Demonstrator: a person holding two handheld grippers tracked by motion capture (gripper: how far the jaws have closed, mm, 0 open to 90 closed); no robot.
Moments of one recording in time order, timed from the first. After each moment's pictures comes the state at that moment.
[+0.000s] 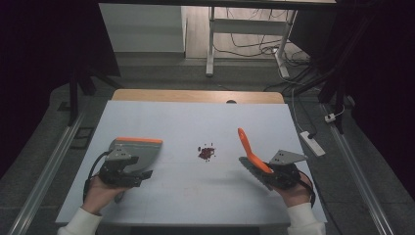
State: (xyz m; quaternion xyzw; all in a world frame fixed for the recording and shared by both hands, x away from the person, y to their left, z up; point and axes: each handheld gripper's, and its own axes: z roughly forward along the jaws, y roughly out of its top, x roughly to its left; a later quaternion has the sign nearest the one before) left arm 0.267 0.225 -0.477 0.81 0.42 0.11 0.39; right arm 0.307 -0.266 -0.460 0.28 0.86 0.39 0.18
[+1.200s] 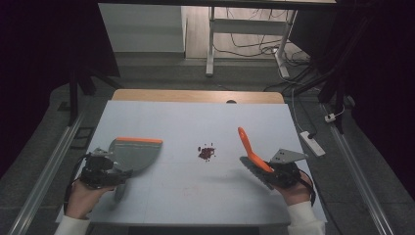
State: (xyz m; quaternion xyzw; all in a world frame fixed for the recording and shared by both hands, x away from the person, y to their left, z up) left arm 0.255 0.260 -0.479 0.76 0.57 0.11 0.29; right arm 0.311 -0.269 -0.461 0.29 0.86 0.39 0.18
